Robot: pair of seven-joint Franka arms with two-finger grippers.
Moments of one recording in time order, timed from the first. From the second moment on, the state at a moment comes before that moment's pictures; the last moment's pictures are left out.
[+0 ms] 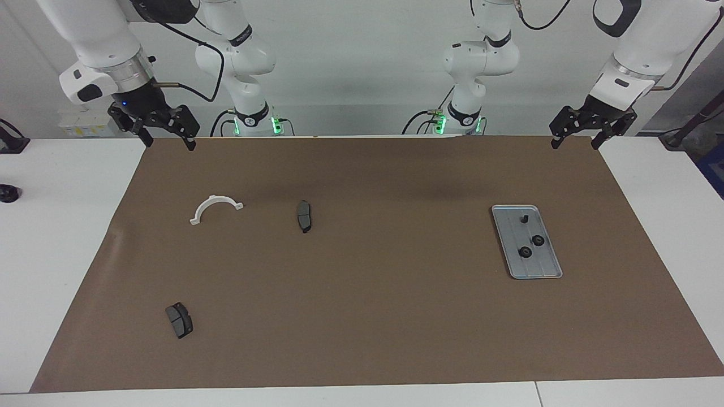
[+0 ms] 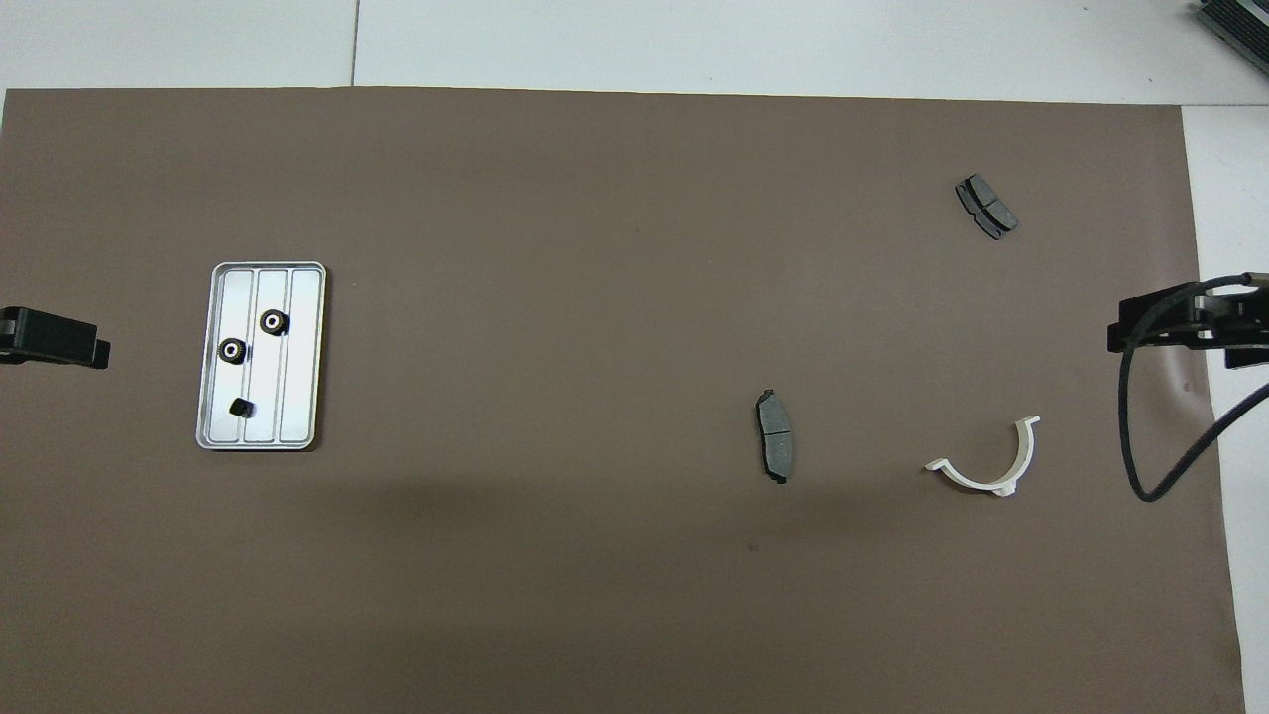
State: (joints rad) left arm -0.06 -0.08 0.08 -1.67 0.00 1.58 0.10; right arm -0.01 -0.05 -0.02 -1.61 0.01 1.53 0.13
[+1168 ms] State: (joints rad) left arm -0.06 0.01 0.08 -1.93 0.00 1.94 0.10; right arm -0.01 -0.06 -0.02 -1.62 0.01 1.53 0.13
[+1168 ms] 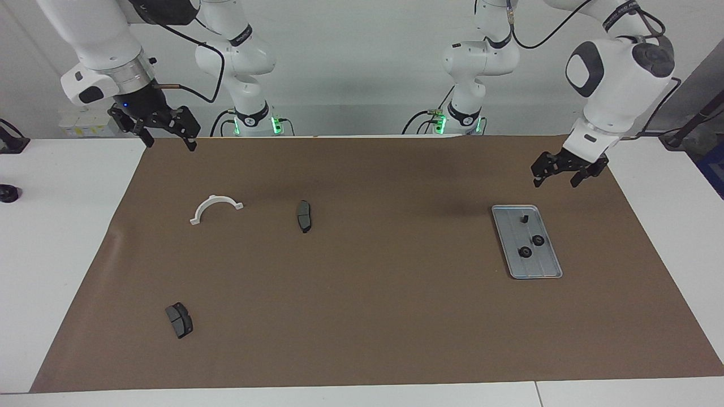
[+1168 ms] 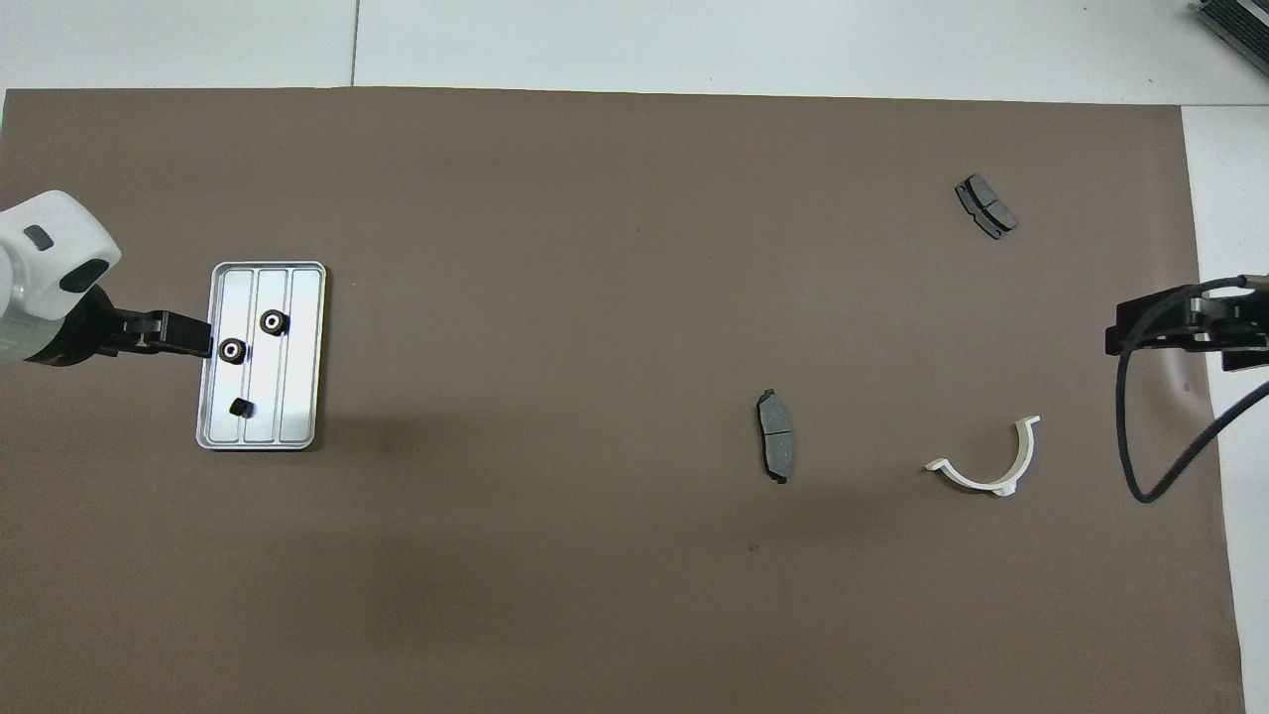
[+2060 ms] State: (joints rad) left arm 0.00 0.12 0.08 -2.14 0.00 2.24 0.10; right arm -0.01 -0.06 -0.02 -1.62 0.01 1.53 0.13
